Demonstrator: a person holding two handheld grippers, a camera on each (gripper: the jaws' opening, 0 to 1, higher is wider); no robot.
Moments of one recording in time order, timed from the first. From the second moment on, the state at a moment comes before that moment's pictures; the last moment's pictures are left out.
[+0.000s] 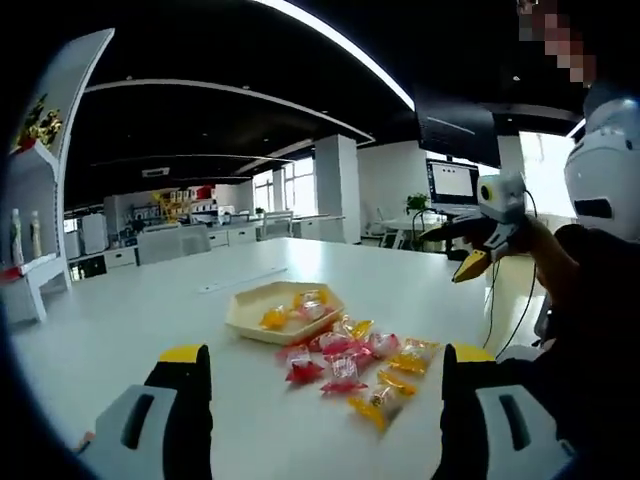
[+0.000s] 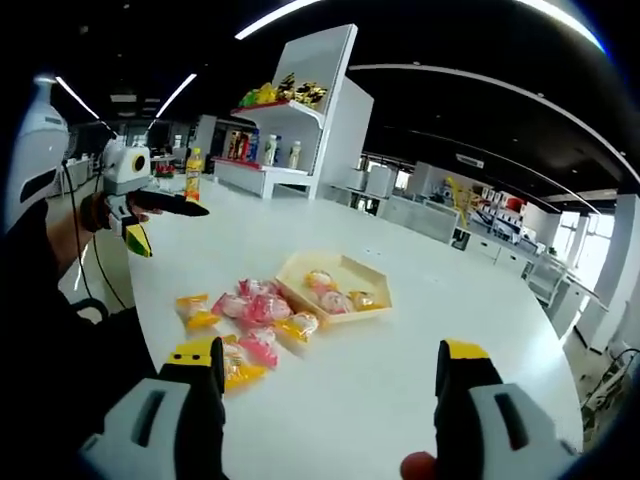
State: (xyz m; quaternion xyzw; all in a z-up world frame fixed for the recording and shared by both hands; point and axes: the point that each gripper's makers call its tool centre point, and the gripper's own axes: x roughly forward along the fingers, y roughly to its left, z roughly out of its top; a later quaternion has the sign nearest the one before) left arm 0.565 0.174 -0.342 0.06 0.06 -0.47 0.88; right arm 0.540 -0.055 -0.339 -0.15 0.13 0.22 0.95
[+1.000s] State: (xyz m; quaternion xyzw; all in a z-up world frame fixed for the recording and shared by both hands) left arm 0.555 0.170 -0.332 0.06 0.05 -0.48 0.88; right arm 0.541 -0.014 -0.380 -0.13 0.17 0.28 0.94
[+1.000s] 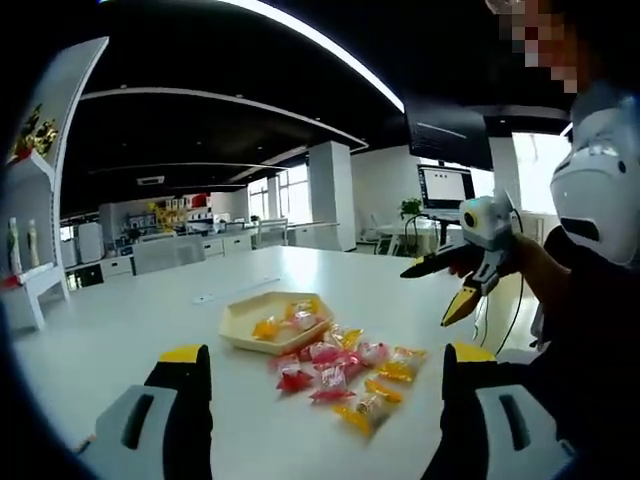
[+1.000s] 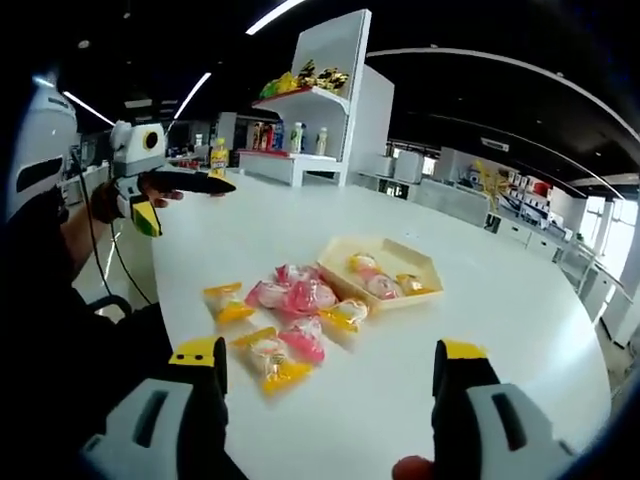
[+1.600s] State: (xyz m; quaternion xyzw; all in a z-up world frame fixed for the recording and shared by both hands) left arm 0.552 0.168 -0.331 0.06 0.04 -0.48 0.87; right arm 0.541 0.007 -0.407 -0.12 0.20 0.30 0.92
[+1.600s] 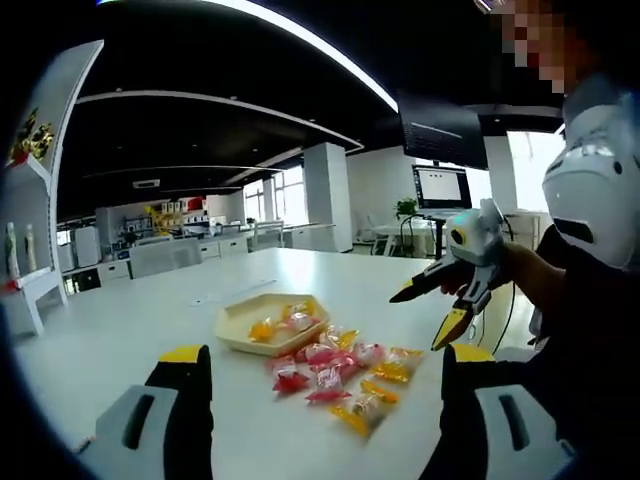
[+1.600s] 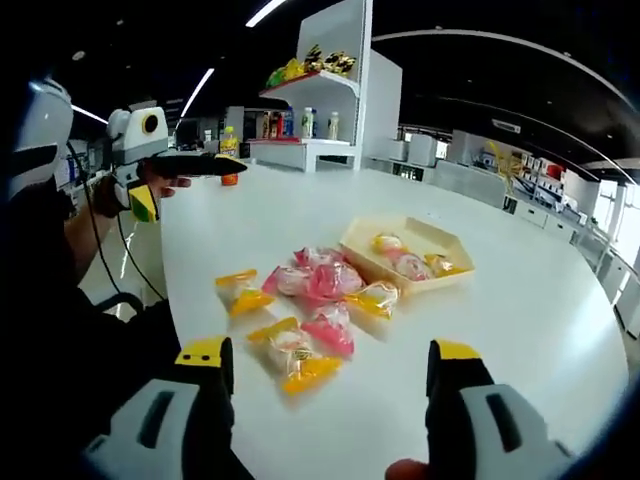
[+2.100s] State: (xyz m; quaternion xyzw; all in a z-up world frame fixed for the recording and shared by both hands) left arm 0.550 0.167 -0.337 0.07 0.05 -0.48 0.87; right arm 0.541 0.017 -0.427 -0.11 0.22 0.31 0.92
